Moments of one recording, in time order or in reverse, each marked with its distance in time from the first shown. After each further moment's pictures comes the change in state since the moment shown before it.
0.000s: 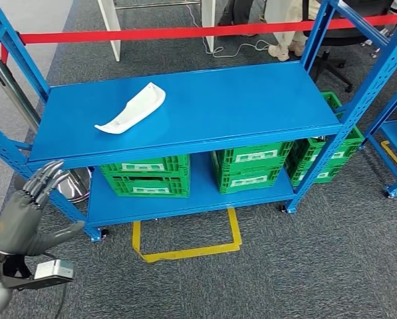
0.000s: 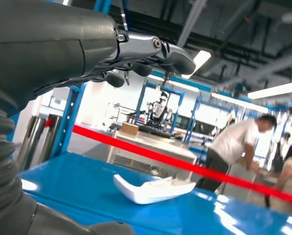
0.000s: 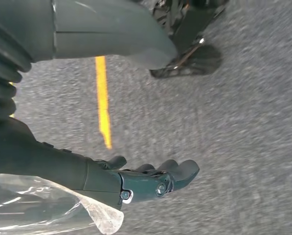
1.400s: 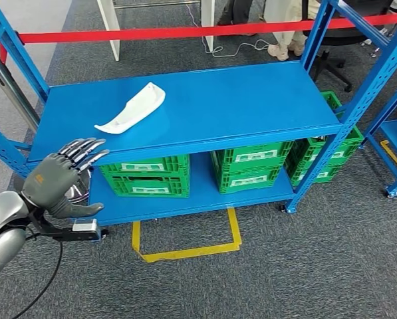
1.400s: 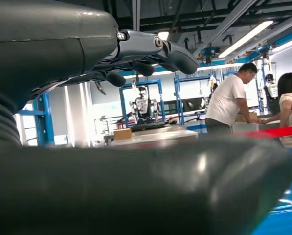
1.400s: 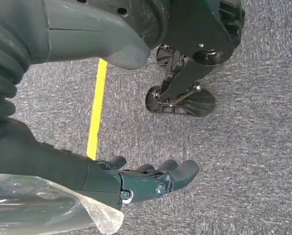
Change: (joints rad) left arm -0.395 0.110 -0.265 0.228 -0.186 -0.153 0.094; right arm -0.003 -0.037 0.011 0.015 0.031 0.216 -0.043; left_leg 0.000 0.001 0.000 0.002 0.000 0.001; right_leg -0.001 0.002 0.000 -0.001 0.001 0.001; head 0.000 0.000
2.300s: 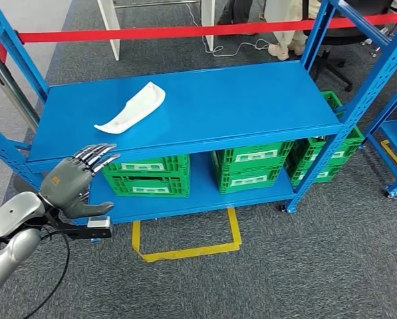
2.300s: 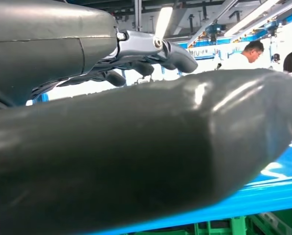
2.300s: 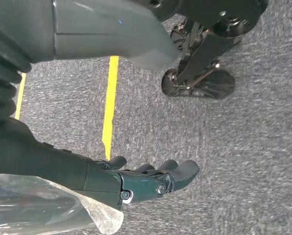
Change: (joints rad) left arm -0.035 -0.026 -0.079 0.091 0.029 0.002 0.050; right arm 0.001 -0.021 -0.008 0.000 0.026 -0.054 0.053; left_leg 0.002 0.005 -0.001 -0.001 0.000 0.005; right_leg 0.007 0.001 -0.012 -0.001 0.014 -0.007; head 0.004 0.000
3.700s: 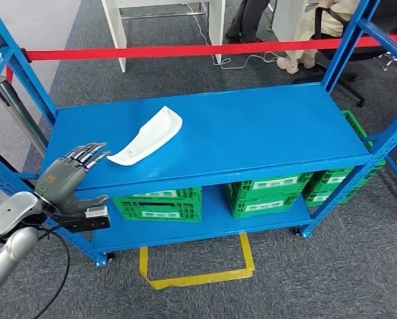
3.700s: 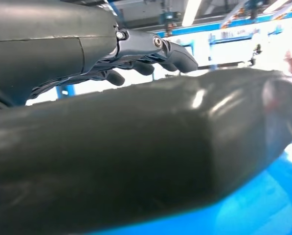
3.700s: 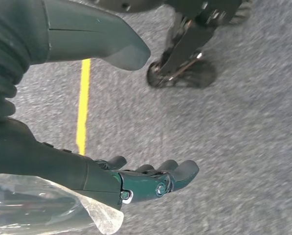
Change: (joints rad) left arm -0.005 -0.029 0.032 0.057 0.007 -0.053 0.045; right arm 0.005 -0.004 -0.044 0.007 0.017 -0.002 0.000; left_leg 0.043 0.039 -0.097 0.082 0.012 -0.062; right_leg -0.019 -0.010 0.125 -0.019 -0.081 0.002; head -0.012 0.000
